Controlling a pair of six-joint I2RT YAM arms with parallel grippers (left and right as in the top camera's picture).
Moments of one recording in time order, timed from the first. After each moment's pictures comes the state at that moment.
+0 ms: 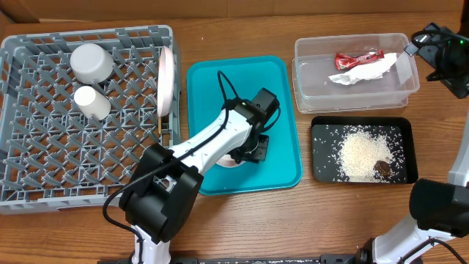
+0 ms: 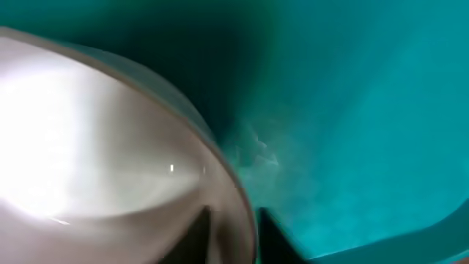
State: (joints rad) left arm -0.65 1.98 1.40 -0.95 0.07 -0.44; right arm -0.23 1.87 2.23 -1.54 0.08 0.57
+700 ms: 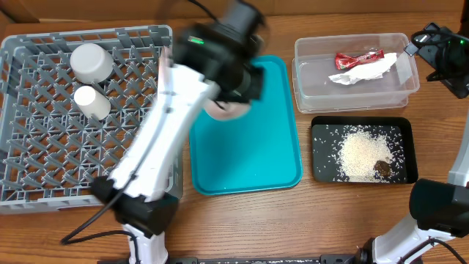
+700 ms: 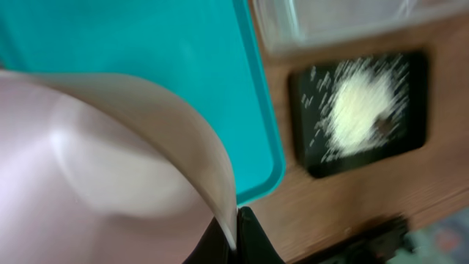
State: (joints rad) left arm -0.48 1.97 2.33 -1.57 0.22 -0.38; right arm -0.23 1.87 2.23 -1.54 0.08 0.57
